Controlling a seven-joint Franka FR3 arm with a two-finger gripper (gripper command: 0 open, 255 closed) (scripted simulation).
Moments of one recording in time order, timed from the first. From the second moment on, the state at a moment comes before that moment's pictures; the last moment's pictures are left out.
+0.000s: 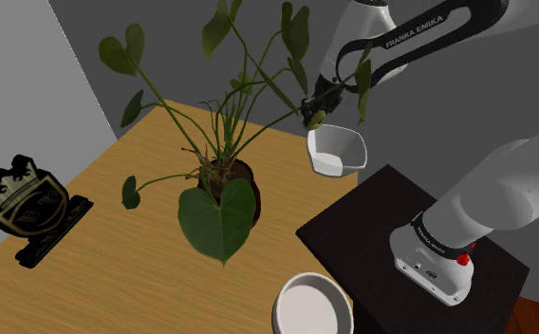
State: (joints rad) arm -0.02 -0.22 0.11 -2.61 0.04 2.52 0.22
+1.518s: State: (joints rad) arm -0.04 -0.25 0.02 -2.88 0.06 2.77 0.09
